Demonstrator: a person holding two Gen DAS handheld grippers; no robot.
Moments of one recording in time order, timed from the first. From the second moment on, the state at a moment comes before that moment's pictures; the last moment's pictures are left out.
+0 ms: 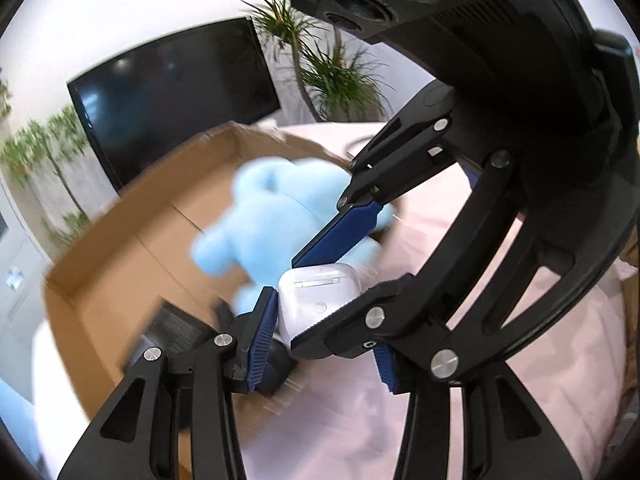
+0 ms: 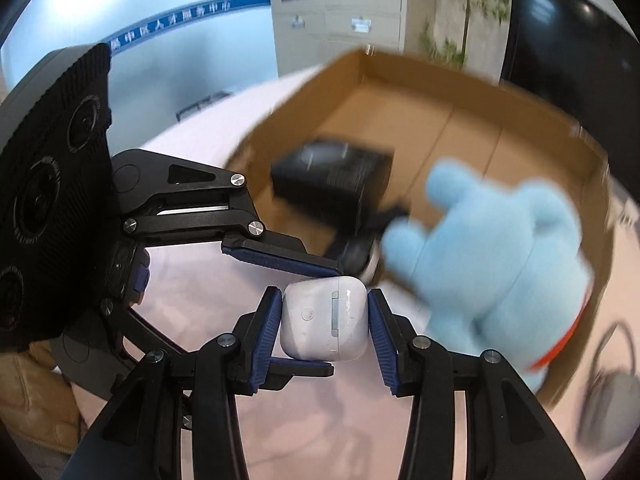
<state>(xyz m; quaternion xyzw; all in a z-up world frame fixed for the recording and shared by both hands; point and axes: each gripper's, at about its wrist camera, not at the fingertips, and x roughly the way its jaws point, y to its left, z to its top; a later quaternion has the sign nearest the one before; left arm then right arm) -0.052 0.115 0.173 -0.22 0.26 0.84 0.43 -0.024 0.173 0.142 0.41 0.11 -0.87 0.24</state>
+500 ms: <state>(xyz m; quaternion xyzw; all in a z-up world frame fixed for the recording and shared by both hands) -0.037 0.068 0.104 -0.38 0.03 0.91 0.16 0.039 0.243 0.131 0.37 -0.02 -0.93 0.05</state>
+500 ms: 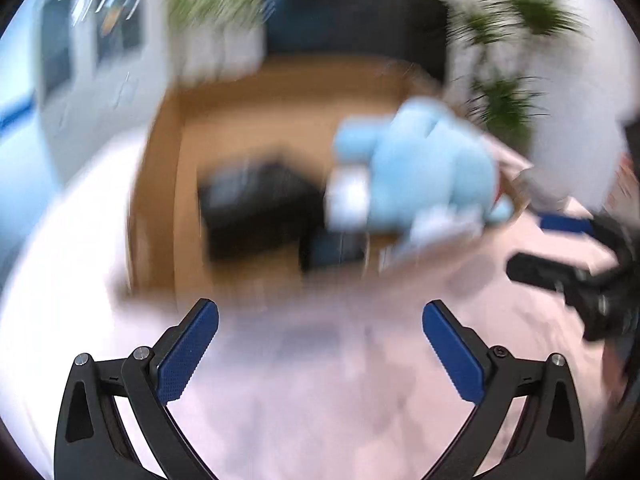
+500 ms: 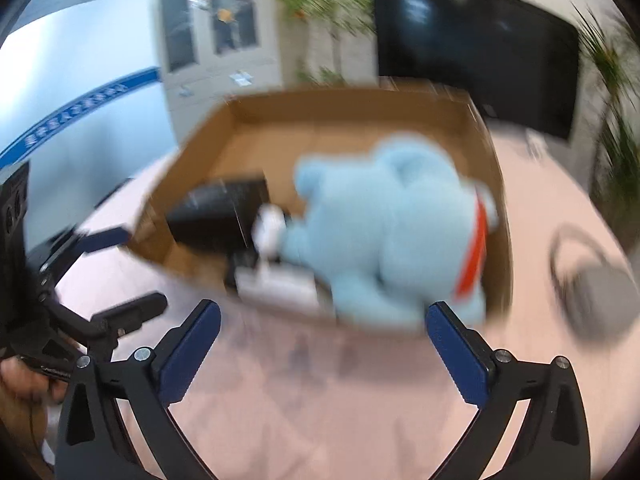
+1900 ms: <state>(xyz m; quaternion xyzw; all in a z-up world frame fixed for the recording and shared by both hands) -0.034 0.104 0.028 -0.45 0.02 0.89 0.07 0.053 0.225 0.018 0.45 -0.03 -0.89 -0.08</state>
